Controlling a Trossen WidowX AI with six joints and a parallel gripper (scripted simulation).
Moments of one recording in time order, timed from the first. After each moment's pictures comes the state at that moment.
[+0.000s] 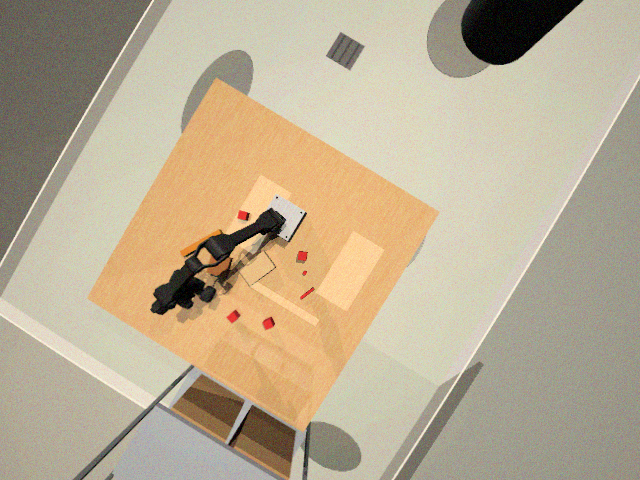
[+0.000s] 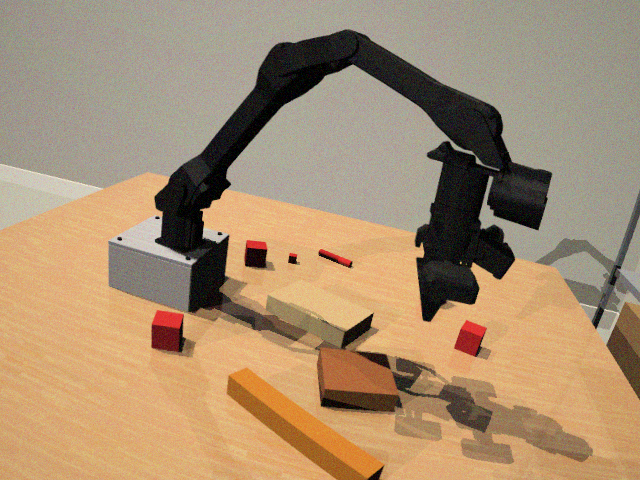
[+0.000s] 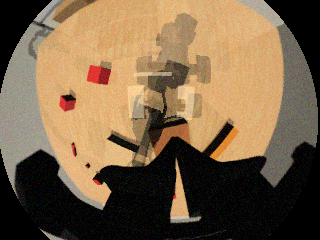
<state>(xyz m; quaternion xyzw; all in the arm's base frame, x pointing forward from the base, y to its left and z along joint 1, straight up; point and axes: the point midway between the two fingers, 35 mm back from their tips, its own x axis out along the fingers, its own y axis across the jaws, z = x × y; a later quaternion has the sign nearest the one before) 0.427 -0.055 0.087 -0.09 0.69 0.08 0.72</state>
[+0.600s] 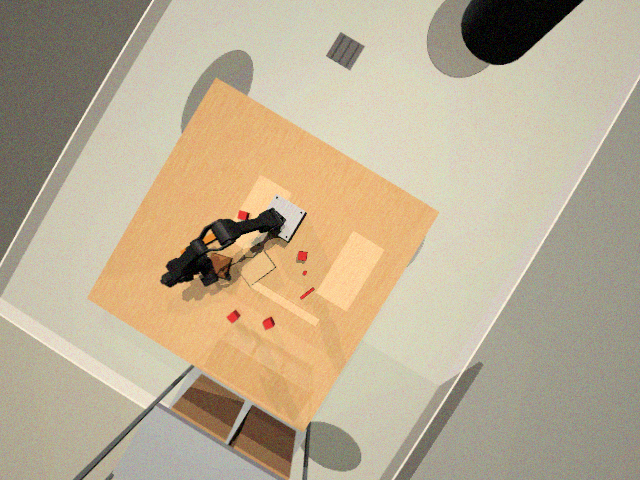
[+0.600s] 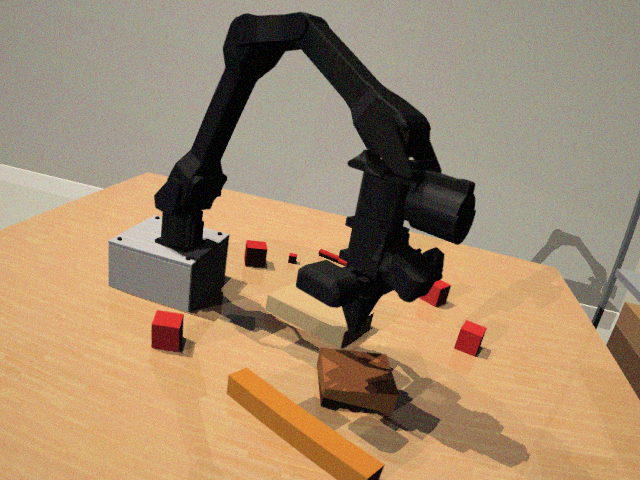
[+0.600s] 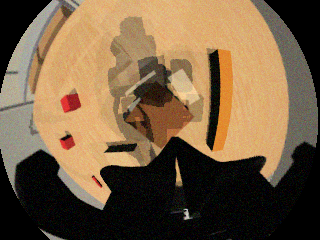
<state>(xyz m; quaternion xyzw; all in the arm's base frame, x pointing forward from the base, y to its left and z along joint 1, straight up) 0.347 -0.096 0.055 0.12 0.68 -0.13 0.71</state>
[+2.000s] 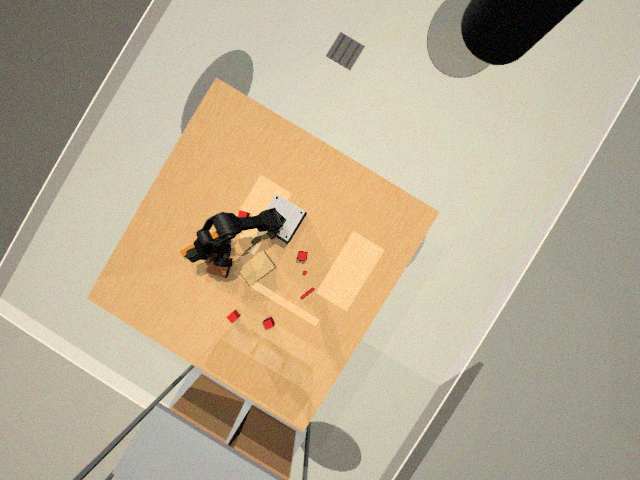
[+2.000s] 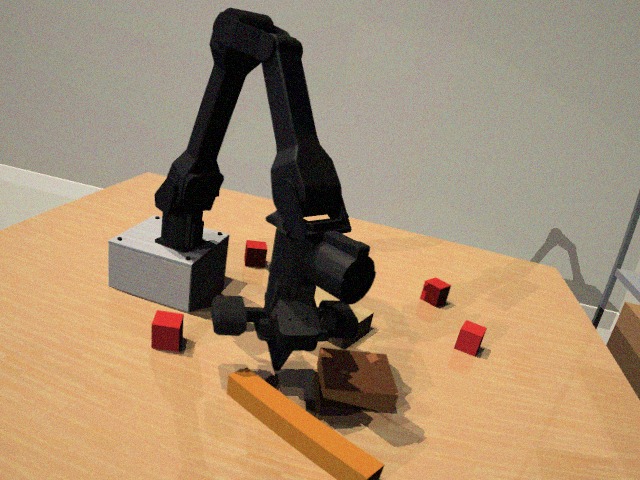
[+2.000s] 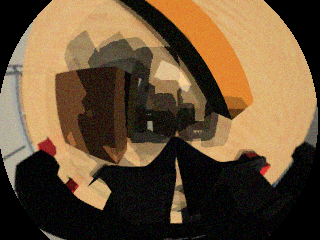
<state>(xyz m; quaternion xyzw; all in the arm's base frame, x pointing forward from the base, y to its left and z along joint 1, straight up) 0.259 -0.111 -0.040 0.31 0.63 -0.31 0.64</state>
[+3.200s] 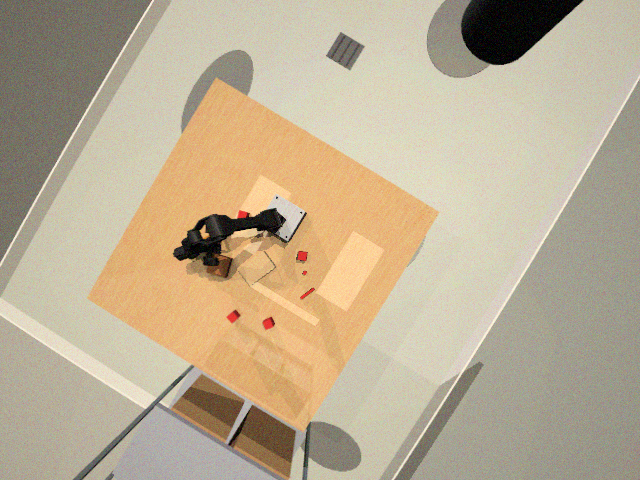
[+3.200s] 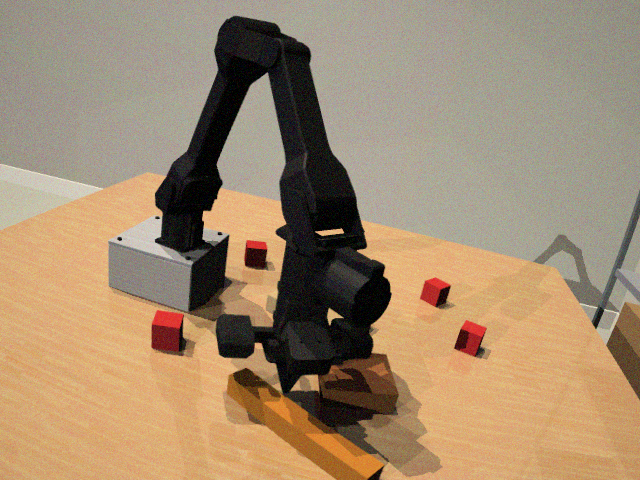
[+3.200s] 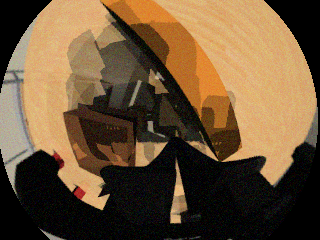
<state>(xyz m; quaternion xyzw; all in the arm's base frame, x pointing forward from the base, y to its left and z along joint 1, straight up) 0.291 -0.149 -0.037 0.31 0.62 -0.31 0.64</state>
